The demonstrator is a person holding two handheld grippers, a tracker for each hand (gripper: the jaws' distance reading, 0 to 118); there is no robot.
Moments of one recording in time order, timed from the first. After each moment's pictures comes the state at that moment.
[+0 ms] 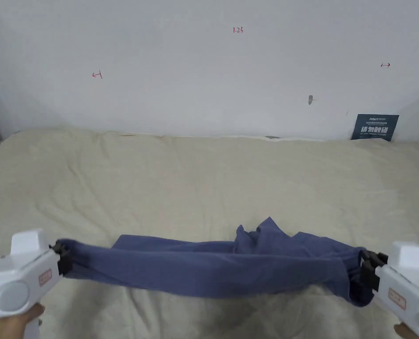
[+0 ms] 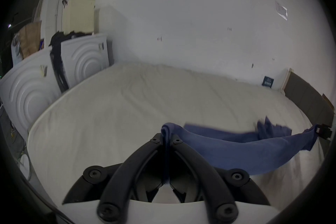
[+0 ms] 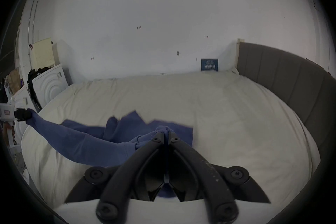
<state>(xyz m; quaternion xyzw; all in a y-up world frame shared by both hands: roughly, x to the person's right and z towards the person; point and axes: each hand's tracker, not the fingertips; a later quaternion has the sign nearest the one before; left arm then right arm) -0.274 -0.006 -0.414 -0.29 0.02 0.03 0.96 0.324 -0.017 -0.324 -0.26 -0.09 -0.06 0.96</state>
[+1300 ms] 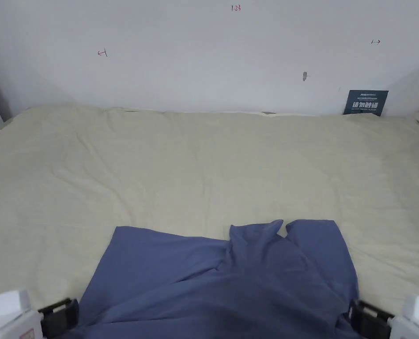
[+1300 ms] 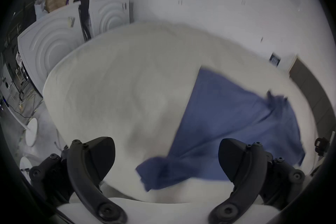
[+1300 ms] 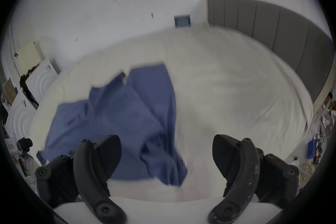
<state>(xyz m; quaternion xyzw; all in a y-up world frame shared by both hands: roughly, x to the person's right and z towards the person) -0.310 -0.044 -0.241 -0.34 0.06 0.08 0.93 0.276 -0.029 -0.133 -0.33 -0.16 -0.13 0.92</state>
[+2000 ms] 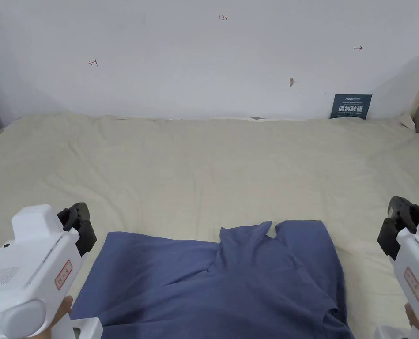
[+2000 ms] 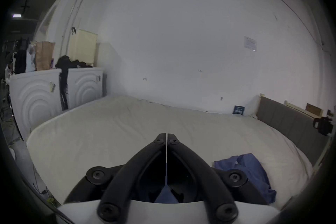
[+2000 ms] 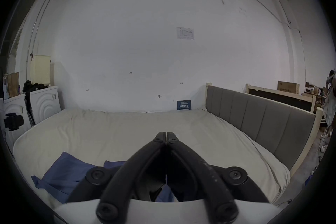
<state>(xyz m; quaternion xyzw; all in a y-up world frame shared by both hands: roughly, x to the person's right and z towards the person) -0.207 0.075 -0.230 -0.11 -0.05 0.07 0.99 0.248 0.091 -0.119 -0.09 -0.19 -0.01 0.98</state>
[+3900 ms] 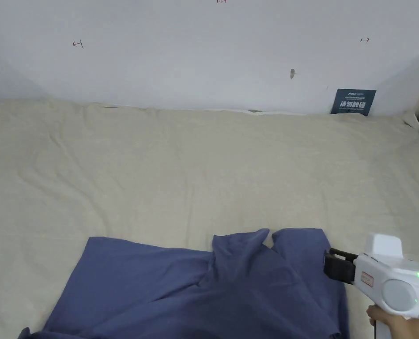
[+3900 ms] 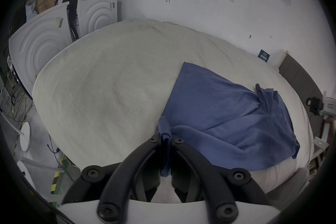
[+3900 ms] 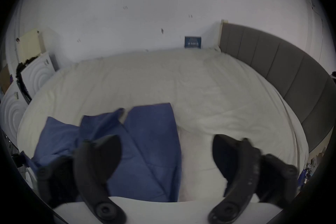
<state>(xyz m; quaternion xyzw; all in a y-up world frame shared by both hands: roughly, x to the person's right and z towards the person) -0.294 -0.069 -0.242 -0.39 0.02 0.08 0.92 0.309 -0.029 -0.278 -0.37 -0.16 -0.06 0.91</state>
